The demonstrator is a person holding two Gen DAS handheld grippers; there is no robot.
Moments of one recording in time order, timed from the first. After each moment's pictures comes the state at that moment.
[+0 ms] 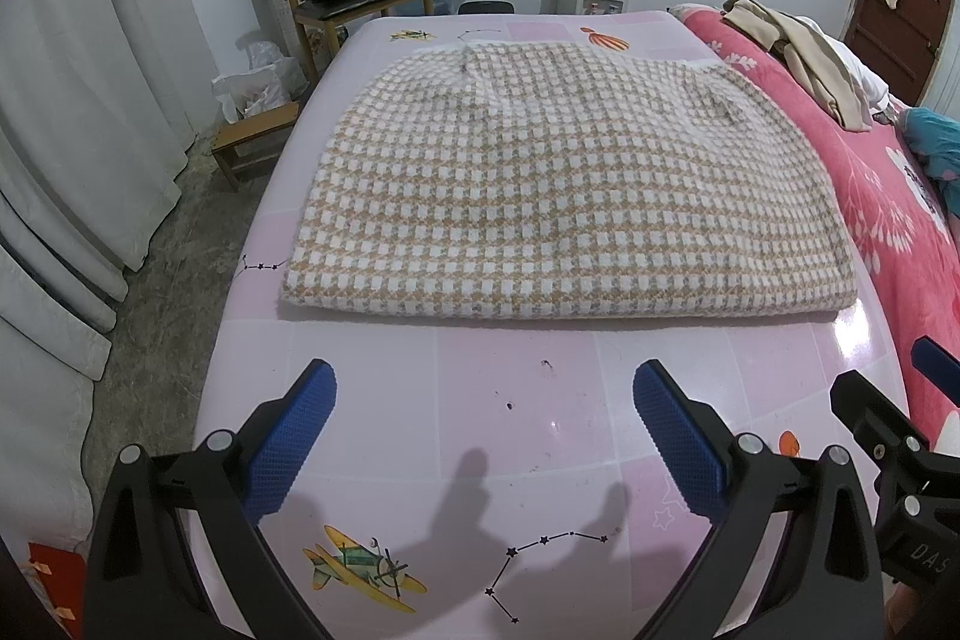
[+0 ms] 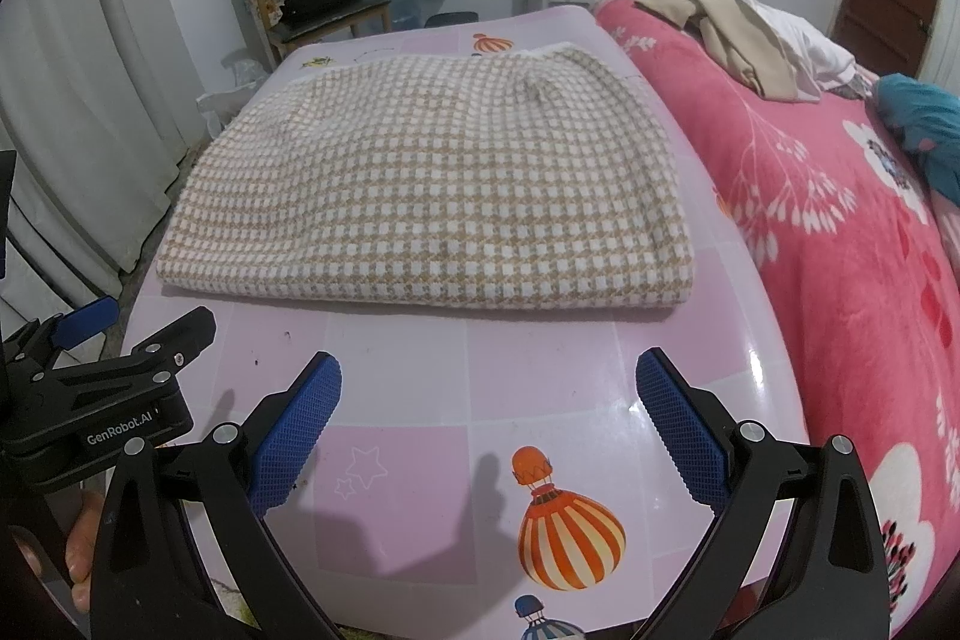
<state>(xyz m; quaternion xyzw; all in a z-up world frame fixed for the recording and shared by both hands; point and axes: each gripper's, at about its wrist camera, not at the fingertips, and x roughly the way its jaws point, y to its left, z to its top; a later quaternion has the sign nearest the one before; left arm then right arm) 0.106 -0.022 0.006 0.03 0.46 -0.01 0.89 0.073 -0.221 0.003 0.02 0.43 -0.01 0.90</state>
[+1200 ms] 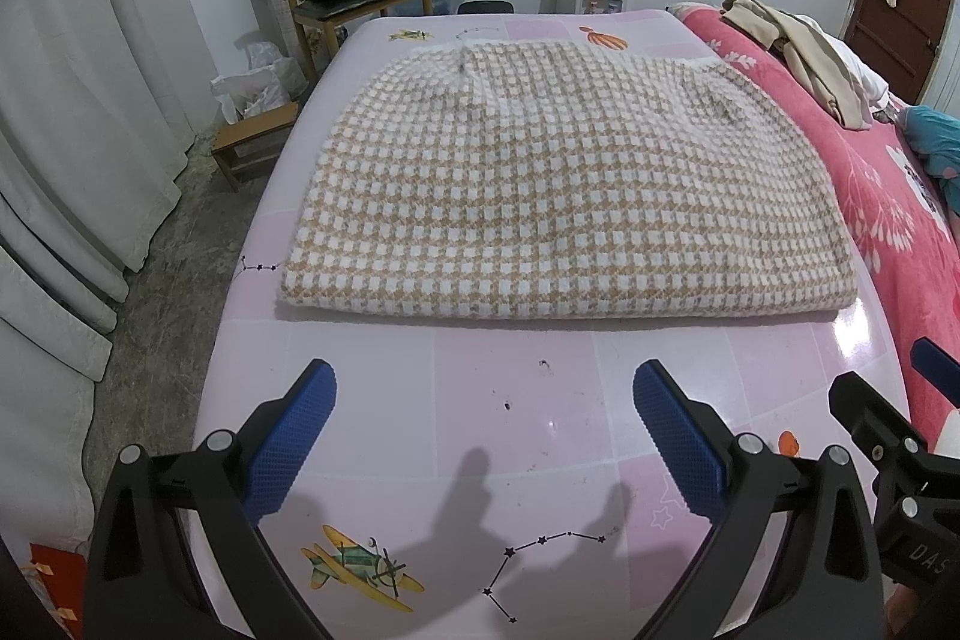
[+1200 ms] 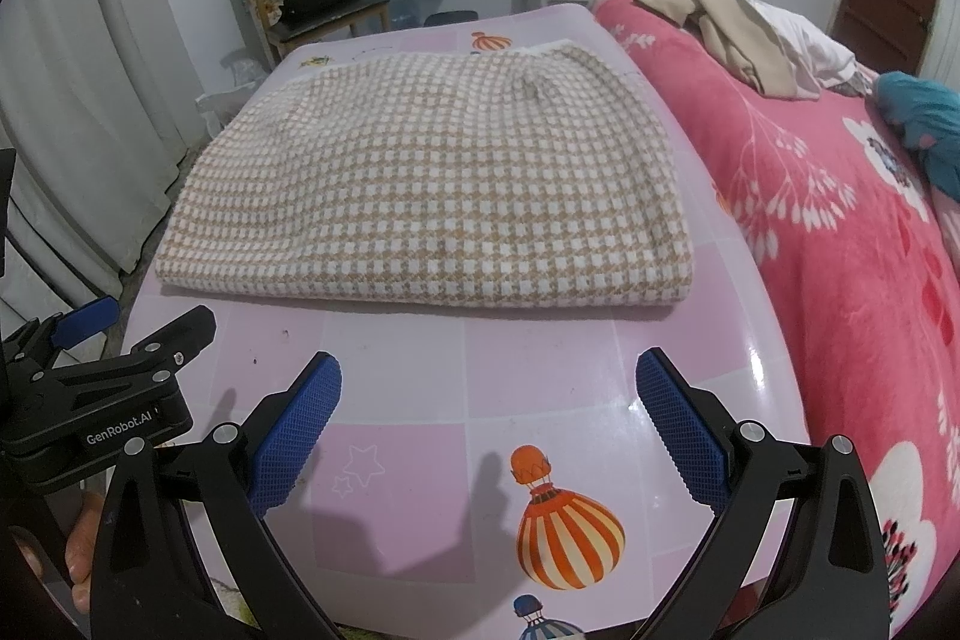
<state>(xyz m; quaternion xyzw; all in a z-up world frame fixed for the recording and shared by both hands) 0.105 -0.023 0.005 0.03 0.46 -0.01 0.89 0.071 -0.221 0.001 0.02 0.43 -0.01 0.90</state>
